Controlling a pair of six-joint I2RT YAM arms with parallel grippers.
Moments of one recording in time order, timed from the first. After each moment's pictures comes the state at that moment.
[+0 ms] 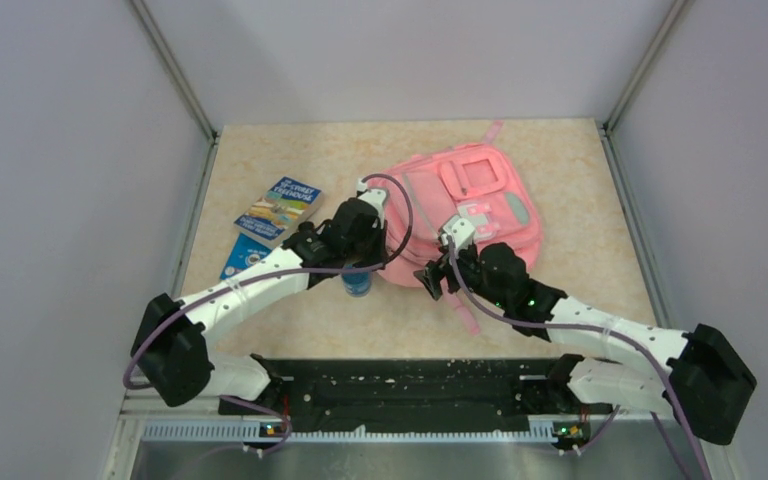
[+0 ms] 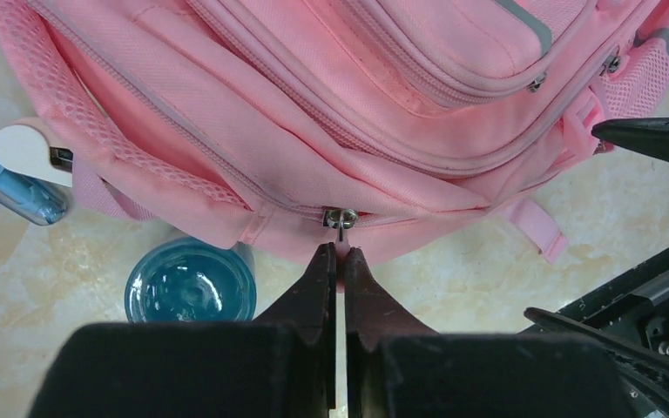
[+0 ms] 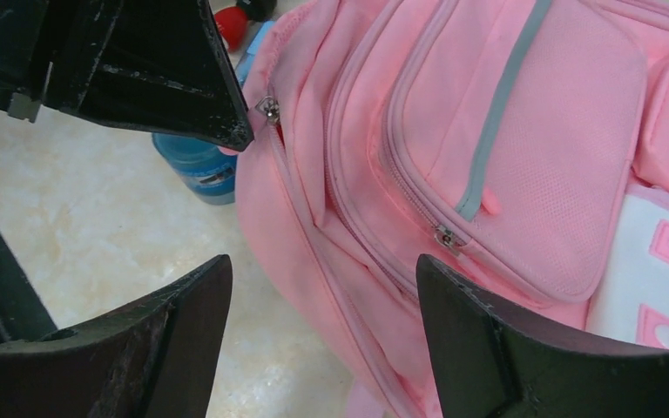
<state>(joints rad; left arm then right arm) -0.76 1.33 0.98 -0.39 -0.07 -0.45 0.85 1.04 0.52 0.26 0.01 0.02</state>
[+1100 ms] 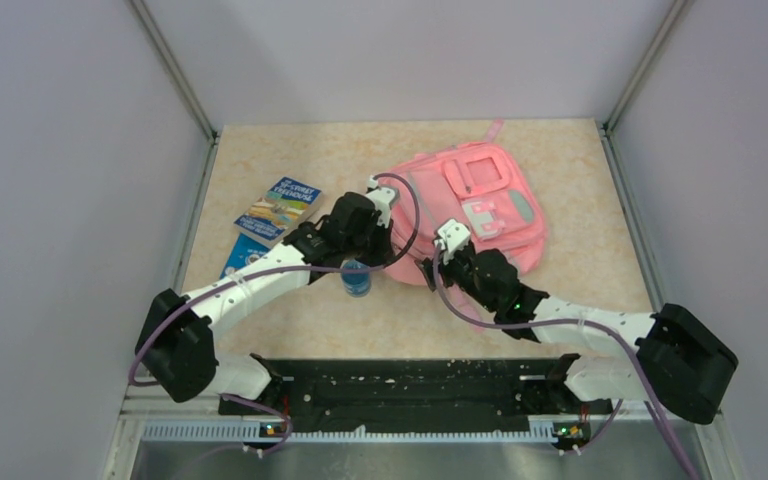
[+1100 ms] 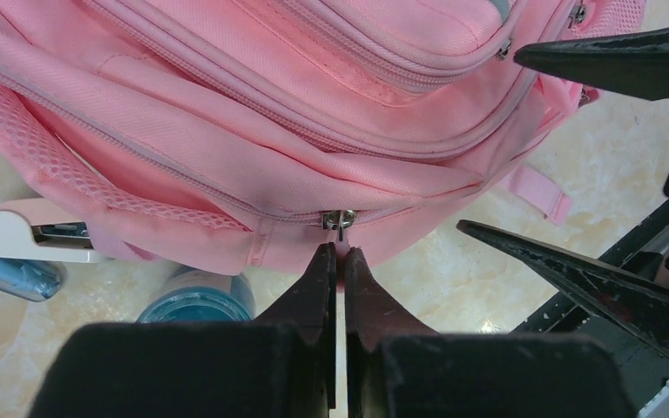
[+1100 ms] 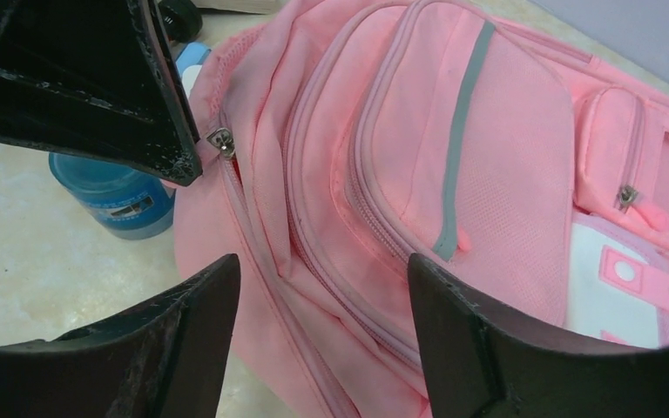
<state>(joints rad) -0.71 1.38 1.00 -0.33 0.09 -0.28 0.88 1.18 0.46 0.54 0.18 -0.11</state>
